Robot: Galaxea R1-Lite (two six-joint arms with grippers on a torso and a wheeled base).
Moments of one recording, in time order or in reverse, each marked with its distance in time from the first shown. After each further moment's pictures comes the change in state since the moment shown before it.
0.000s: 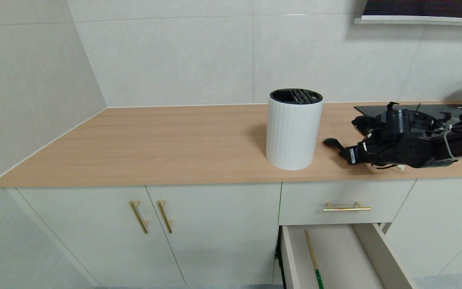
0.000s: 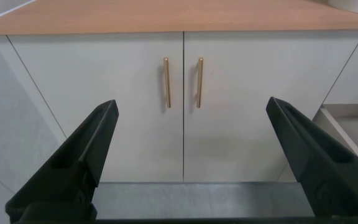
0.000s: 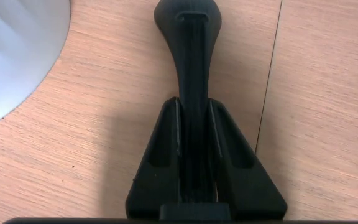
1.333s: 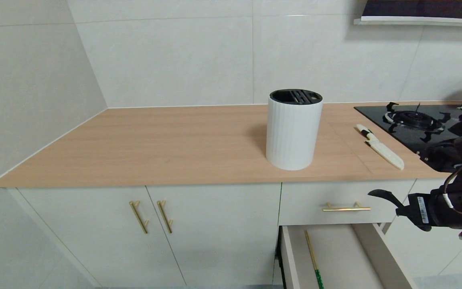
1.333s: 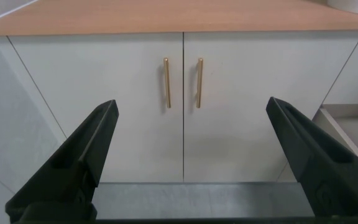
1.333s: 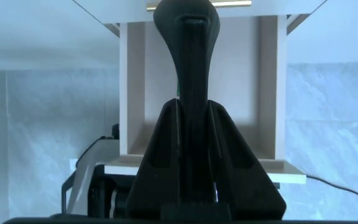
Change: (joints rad) left arm 0.000 0.000 0.000 0.000 0.000 0.000; right arm 0.147 -0.758 0.667 0.395 -0.234 0.354
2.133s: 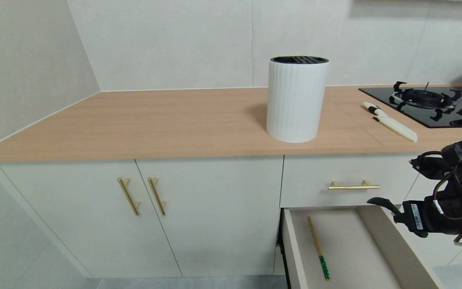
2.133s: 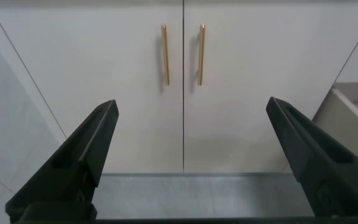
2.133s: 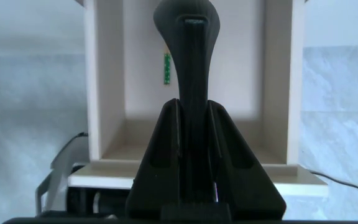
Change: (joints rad) left arm 0.000 0.000 0.000 -0.001 0.000 0.000; right arm 0.000 0.047 0.028 -0.019 -0.011 -0.008
